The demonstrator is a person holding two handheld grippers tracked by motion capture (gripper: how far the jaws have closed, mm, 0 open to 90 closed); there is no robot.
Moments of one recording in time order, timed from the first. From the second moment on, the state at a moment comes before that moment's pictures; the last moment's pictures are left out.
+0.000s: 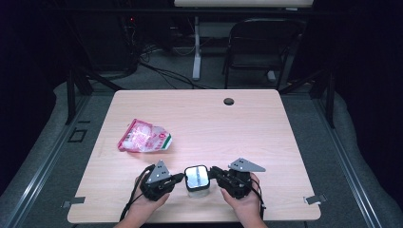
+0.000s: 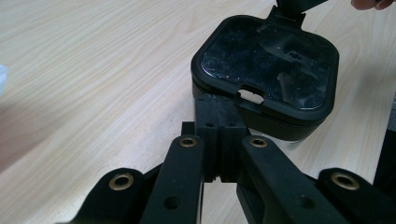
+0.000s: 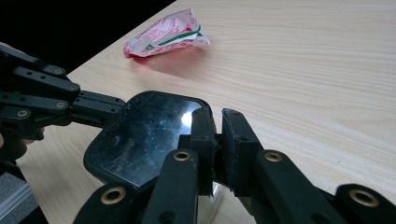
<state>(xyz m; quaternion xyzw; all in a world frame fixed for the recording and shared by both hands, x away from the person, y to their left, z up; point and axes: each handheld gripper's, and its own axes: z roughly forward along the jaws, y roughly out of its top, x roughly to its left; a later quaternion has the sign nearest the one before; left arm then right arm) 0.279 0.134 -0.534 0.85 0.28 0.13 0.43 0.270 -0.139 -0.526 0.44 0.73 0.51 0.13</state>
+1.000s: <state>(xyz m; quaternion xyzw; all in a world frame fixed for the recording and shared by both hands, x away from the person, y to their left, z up) 0.281 0.121 -0.515 0.84 0.26 0.12 0.46 0.244 -0.141 -0.520 0.37 0.77 0.49 0.16</state>
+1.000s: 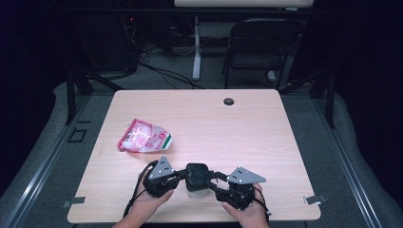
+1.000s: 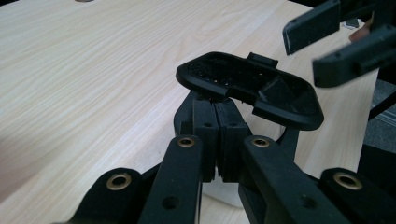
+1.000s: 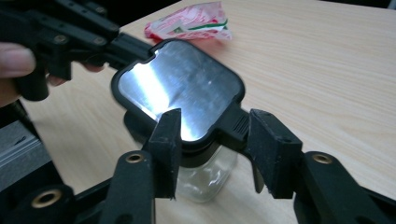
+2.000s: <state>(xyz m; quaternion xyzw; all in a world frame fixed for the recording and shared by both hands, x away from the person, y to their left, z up) 0.283 0.120 -0.520 0.84 0.26 0.12 0.45 0.232 -0.113 -0.523 0.33 0.78 0.47 0.23</state>
